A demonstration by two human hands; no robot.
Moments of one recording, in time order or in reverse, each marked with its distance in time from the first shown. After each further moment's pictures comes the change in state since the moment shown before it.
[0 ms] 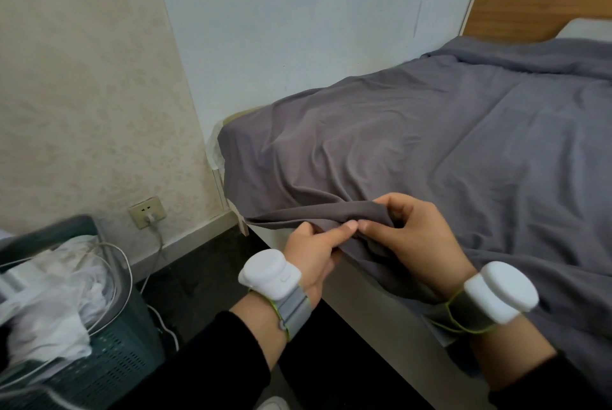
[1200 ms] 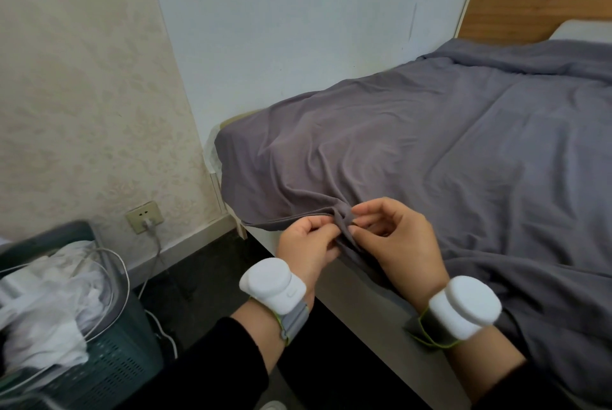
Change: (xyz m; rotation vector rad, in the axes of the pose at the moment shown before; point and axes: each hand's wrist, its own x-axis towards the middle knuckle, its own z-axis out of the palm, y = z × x) left_hand 0.002 0.001 0.000 0.194 0.074 0.131; right_hand -0.007 0.000 0.017 -0.027 0.179 0.034
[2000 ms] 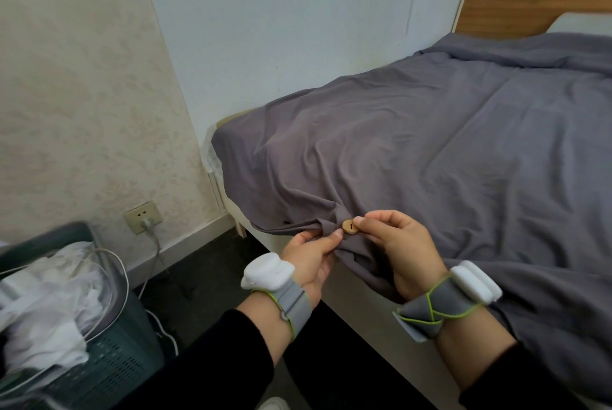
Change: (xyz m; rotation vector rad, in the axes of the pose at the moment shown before) left_hand 0.015 -0.022 0.001 -0.315 -0.026 -0.203; right_hand 0.006 0.013 0.008 0.591 0.092 0.478
